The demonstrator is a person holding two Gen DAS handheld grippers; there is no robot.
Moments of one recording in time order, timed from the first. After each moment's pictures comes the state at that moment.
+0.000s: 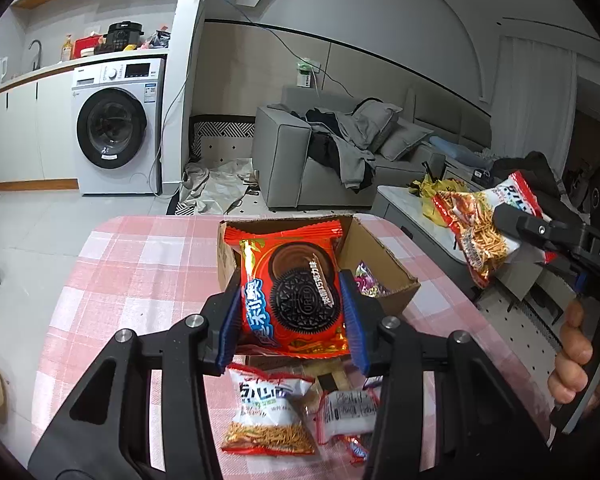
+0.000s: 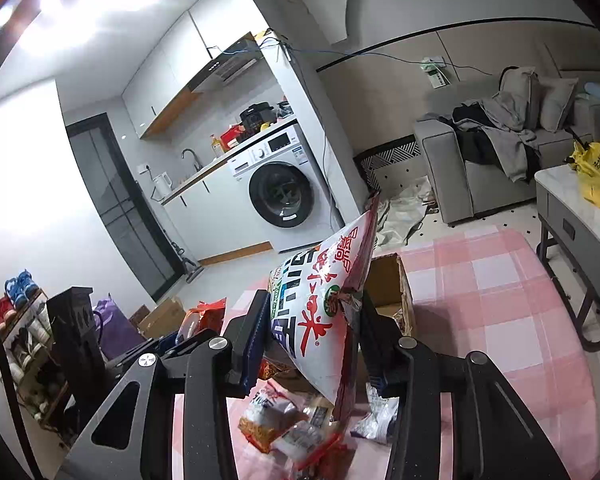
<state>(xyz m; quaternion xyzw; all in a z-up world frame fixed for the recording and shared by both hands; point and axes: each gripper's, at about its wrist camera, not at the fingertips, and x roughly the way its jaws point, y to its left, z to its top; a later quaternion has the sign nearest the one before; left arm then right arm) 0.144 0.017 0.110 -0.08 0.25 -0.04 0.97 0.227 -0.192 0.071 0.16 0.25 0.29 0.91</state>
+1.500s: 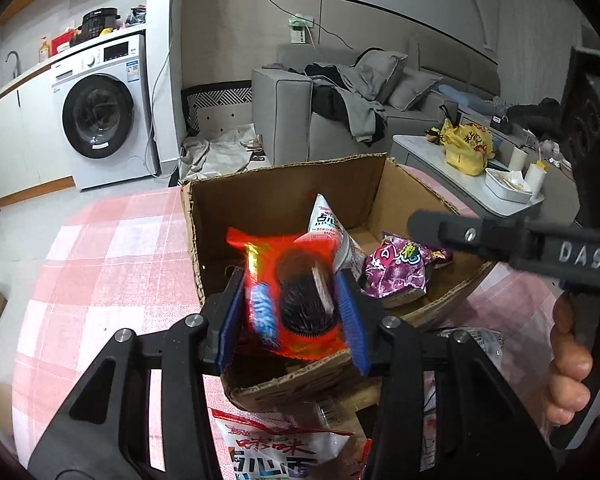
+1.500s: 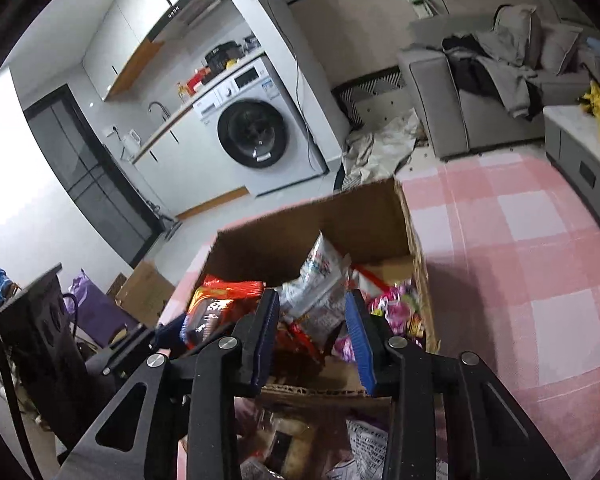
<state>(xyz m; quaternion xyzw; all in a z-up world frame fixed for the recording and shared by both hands) 0.292 -0.006 0.010 -0.02 0.32 -0.04 0.95 0.361 -0.124 -0.036 0.14 0.38 0.28 0.87</state>
